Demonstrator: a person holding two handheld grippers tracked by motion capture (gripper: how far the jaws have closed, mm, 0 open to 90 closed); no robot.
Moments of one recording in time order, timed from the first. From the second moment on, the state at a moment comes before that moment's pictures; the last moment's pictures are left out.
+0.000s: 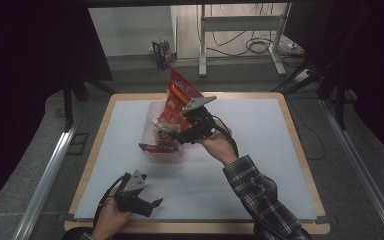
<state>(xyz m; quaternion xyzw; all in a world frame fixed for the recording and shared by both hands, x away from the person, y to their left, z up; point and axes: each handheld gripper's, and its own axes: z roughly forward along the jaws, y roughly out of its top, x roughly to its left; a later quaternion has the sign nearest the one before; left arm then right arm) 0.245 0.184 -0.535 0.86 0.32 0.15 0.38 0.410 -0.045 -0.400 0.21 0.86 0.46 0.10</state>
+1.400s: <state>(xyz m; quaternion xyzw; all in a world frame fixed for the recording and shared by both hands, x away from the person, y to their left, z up) 0.242 0.191 -0.529 0.84 0.32 0.14 0.42 0.375 -0.083 -0.428 0.23 0.85 0.46 0.12</state>
